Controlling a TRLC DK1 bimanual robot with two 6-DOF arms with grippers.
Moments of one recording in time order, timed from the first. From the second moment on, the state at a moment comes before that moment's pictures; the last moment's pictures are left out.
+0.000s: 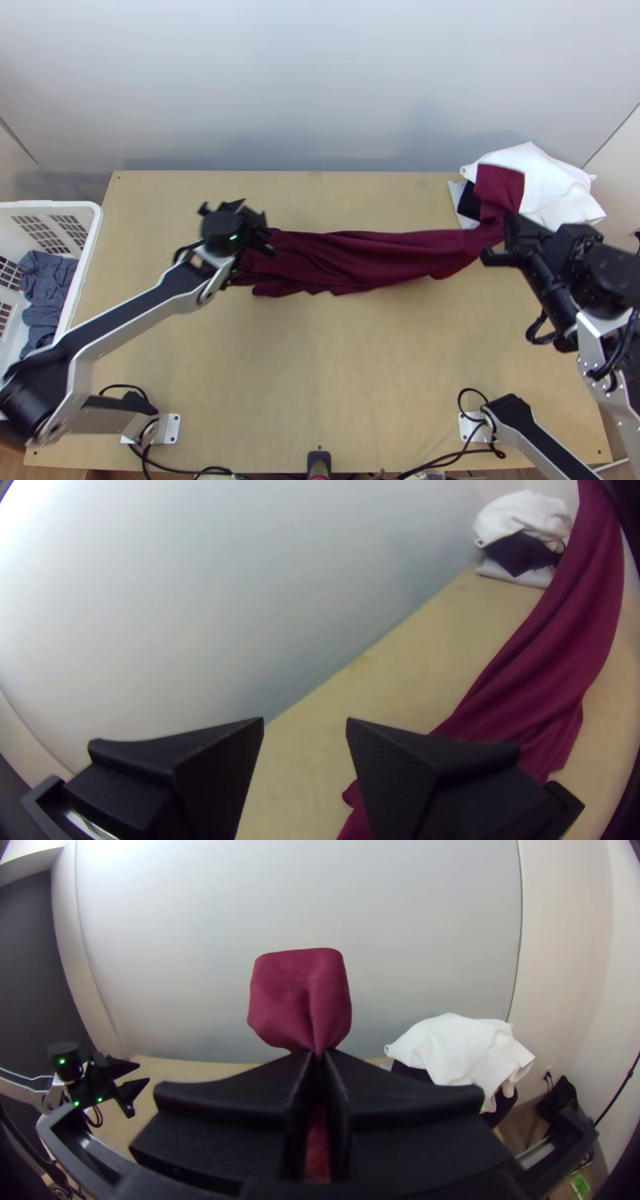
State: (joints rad) left arm -0.55 1.51 1.01 0.21 -0.38 0.39; right arm 0.36 0.78 1.11 -0.51 0.23 0.22
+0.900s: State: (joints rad) left arm -0.43 2.11 1.77 -0.77 -0.02 0.53; right arm 0.33 0.65 0.96 -0.52 0.20 0.17
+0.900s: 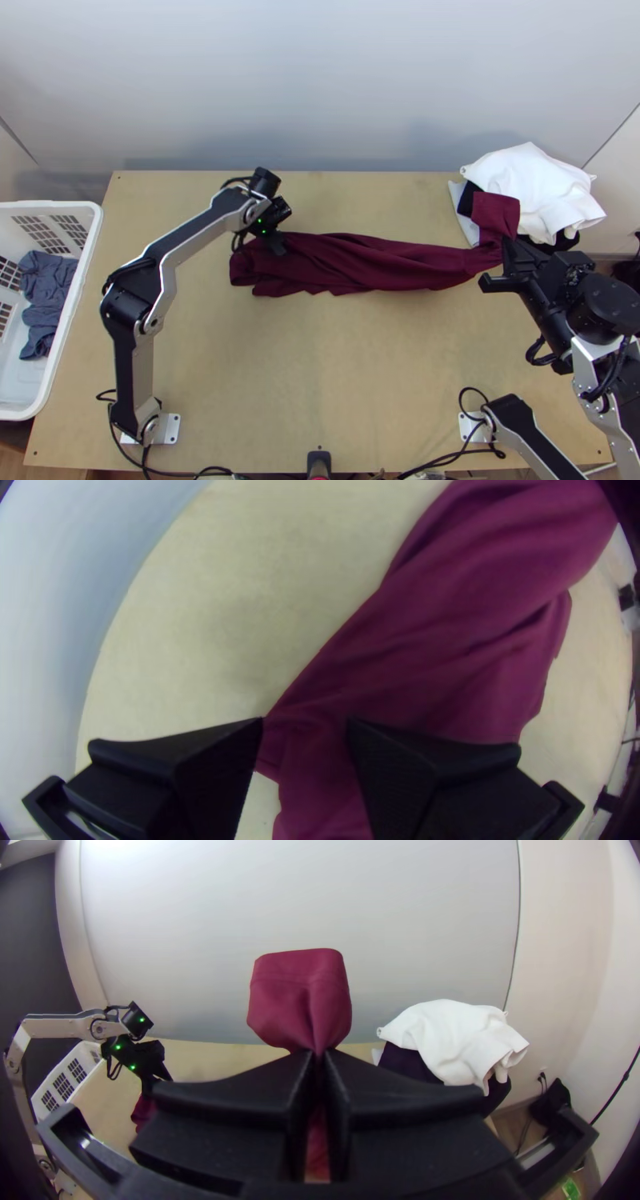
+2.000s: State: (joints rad) left arm -0.42 2.17 2.07 -1.23 0.19 0.66; right arm 0.29 0.65 0.88 -0.39 0.20 0.12
